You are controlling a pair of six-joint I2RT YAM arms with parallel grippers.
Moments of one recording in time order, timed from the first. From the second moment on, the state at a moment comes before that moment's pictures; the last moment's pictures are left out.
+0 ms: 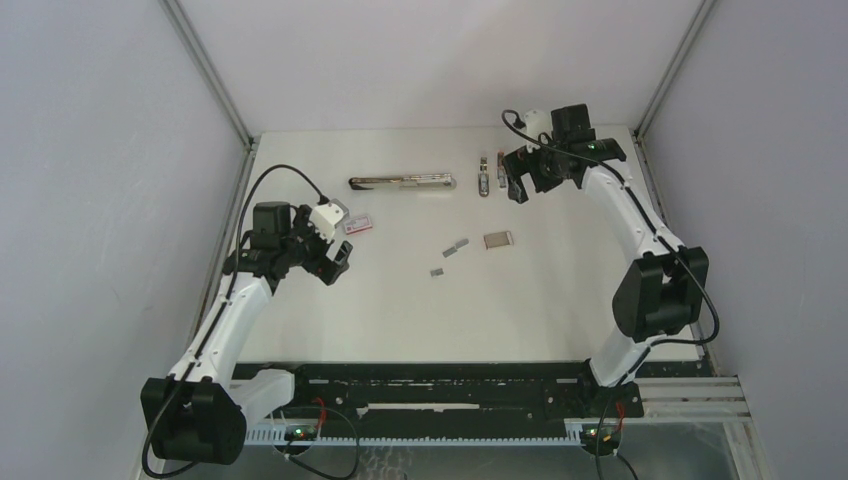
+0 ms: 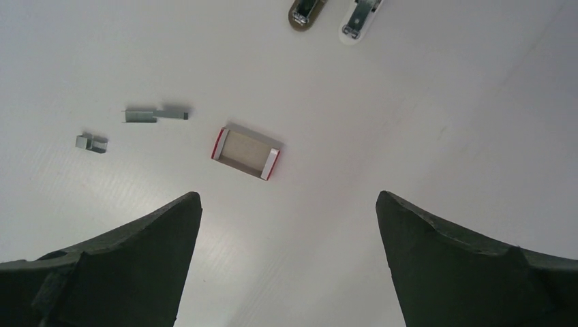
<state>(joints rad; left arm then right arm) -0.08 1.05 0.82 -0.55 0.41 0.53 0.18 1.71 1.60 -0.81 -0.28 -0.27</state>
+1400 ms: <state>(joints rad) -0.07 1.06 0.81 -0.55 0.40 0.53 0.56 2.02 1.73 -0.86 -0.47 -0.77</state>
